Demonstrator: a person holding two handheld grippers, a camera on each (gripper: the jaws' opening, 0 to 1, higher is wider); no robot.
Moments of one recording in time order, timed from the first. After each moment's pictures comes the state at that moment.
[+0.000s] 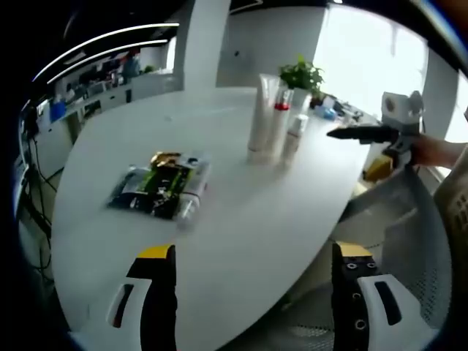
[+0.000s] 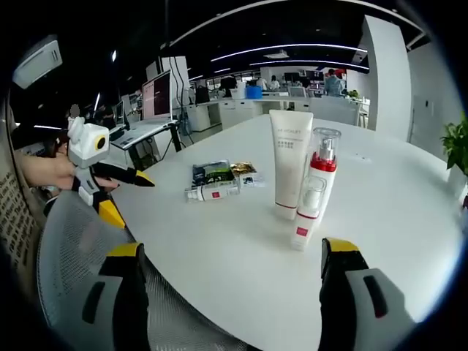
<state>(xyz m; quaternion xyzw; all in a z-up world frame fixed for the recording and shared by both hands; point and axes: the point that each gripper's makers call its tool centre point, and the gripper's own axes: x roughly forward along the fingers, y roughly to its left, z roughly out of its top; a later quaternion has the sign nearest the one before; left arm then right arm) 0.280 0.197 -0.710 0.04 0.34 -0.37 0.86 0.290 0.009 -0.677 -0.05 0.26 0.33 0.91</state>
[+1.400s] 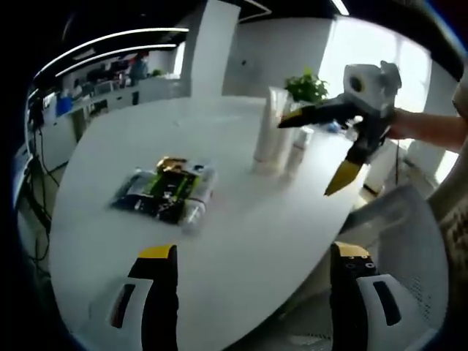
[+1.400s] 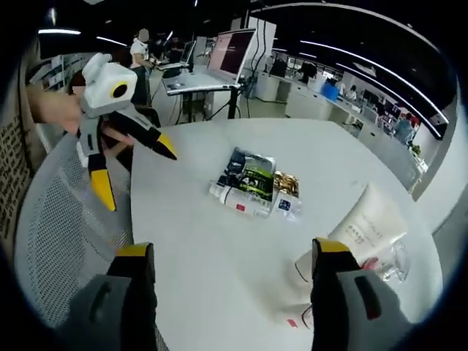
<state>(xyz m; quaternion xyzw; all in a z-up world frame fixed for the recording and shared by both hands) 0.286 0.201 -0.703 0.01 0.32 -0.36 0.87 0.346 0.093 -0.676 -0.28 0.26 0.49 0.78</state>
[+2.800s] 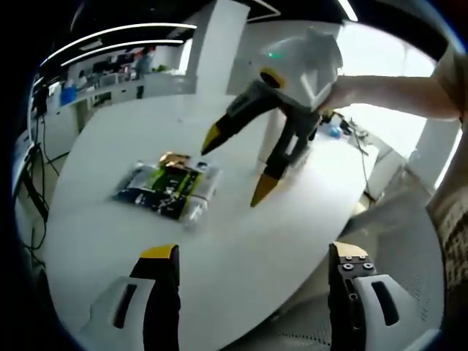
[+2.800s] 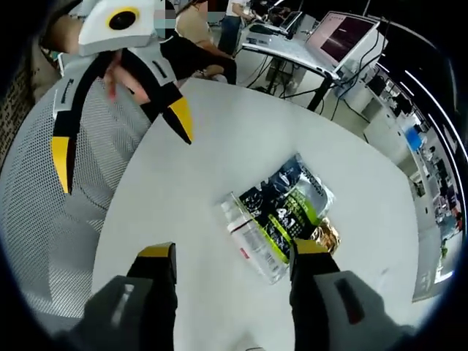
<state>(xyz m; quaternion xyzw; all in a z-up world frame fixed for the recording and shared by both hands) 0.289 0.204 -0.704 -0.01 0.33 -0.35 0.87 0.385 0.181 -0.728 -0.45 0.25 0.64 0.57</state>
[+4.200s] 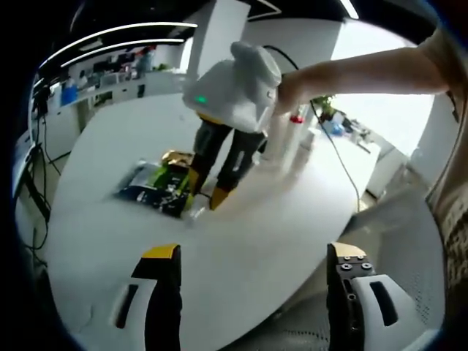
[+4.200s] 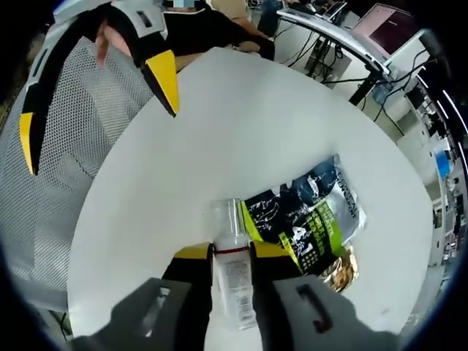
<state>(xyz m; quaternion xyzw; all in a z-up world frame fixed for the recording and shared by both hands) 0.289 0.207 -0.707 -0.01 0.34 -0.35 0.87 0.395 0.203 -0.775 -0.50 0.27 0.67 0.48</state>
